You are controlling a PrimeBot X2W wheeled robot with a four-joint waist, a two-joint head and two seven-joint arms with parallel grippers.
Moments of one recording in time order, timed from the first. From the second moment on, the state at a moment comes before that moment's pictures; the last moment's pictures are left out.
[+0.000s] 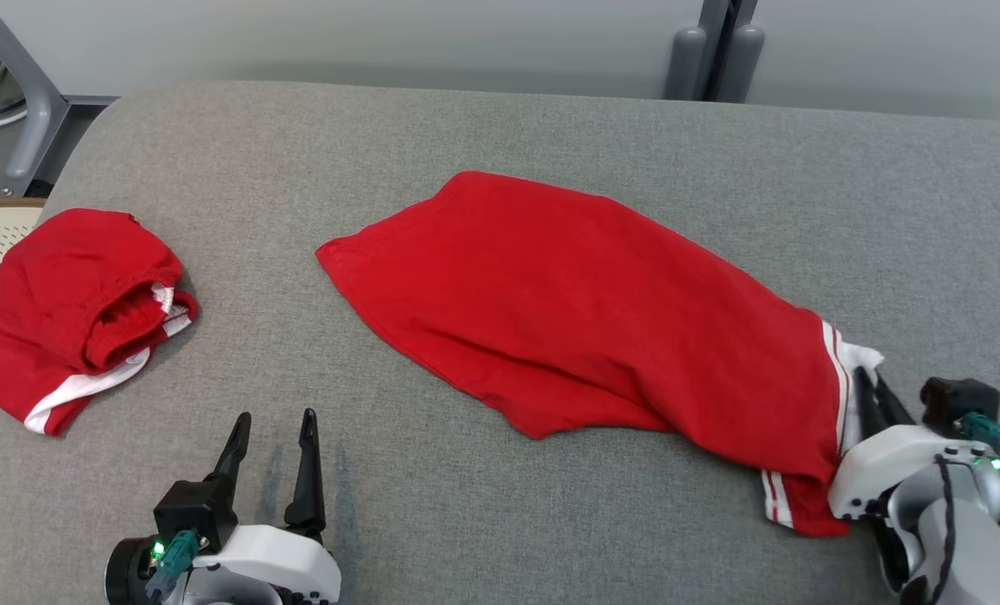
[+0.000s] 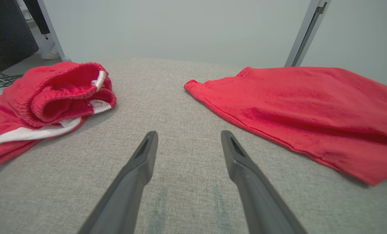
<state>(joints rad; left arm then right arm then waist) -0.09 0.05 -0.12 0.35 -0.23 0.04 -0.26 -0.48 -0.05 -0.14 0.95 0.00 0.13 -0.27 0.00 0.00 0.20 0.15</state>
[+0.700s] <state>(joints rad) -0.09 0.05 -0.16 0.38 -0.30 0.04 -0.26 -0.74 -0.32 -0.11 0.49 0.03 0.13 -0.26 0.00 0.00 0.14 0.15</state>
